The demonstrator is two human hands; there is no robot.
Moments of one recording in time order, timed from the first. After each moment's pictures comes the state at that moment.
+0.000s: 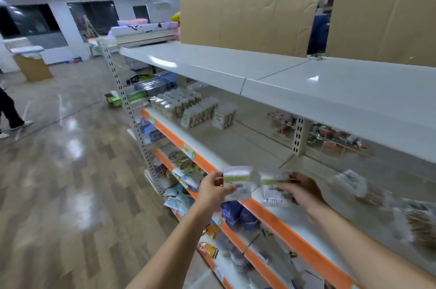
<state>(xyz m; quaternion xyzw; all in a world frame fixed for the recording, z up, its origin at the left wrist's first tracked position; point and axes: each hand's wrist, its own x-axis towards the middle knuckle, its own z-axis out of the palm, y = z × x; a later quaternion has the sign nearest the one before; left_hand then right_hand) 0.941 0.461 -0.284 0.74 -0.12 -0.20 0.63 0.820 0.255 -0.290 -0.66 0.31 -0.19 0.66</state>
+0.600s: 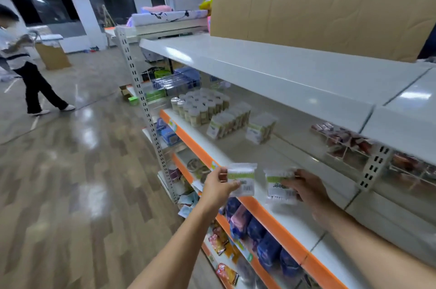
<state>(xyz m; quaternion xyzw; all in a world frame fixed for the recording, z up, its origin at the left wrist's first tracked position) 1.140 0.484 -0.309 0.74 -0.11 -0.17 0.64 1.024 0.273 -0.304 -0.68 0.30 -0.17 0.65</state>
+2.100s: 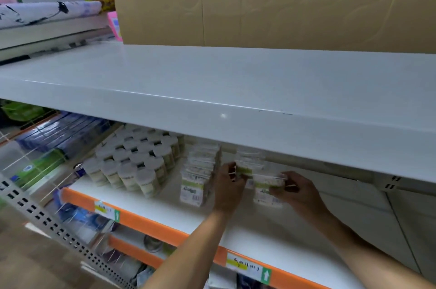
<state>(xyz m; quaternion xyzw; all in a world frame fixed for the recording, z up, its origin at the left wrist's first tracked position) 1.406 0.336 -0.347 0.72 -0.36 -0.22 0.56 1.223 0.261 -0.342 -0.68 0.40 -0.34 0.50</state>
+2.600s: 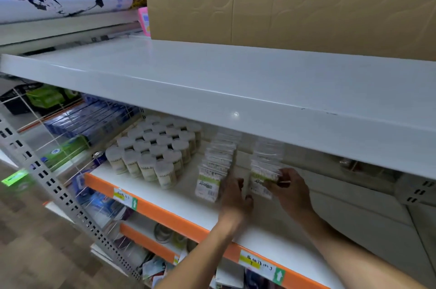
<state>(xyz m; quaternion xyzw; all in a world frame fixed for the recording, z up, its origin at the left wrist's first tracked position) 1.410 0.383 -0.352 0.79 -0.38 -0.22 0.42 1.287 0.278 -0.350 -0.70 0.45 -0.37 0.42</state>
